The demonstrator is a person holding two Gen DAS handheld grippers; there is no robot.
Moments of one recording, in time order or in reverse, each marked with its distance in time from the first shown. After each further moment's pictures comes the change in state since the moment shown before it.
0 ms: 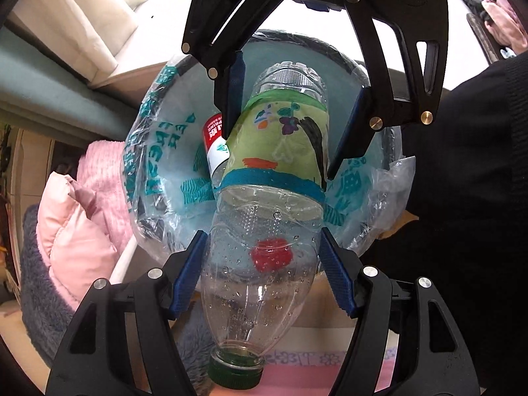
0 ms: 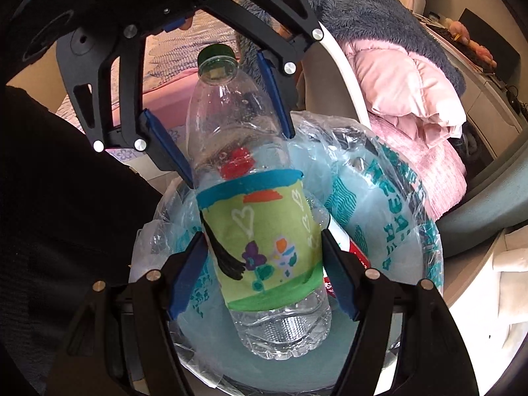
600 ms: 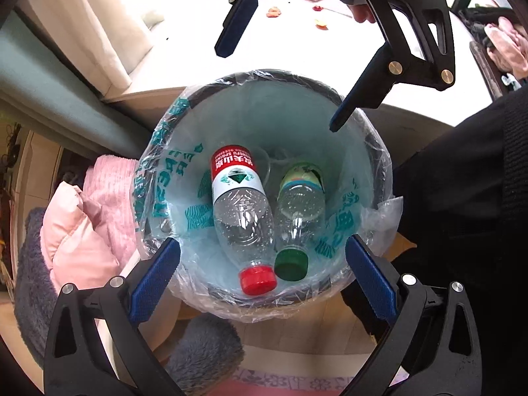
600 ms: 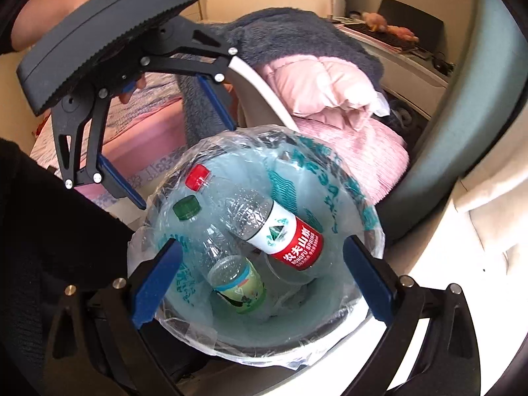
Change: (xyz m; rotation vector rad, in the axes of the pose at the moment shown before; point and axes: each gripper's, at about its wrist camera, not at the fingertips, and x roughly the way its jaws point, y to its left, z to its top) left arm -0.016 0.004 0.005 -0.077 -0.138 0.007; right arm -0.066 -0.005 -0.039 0.291 -0.164 -0.197
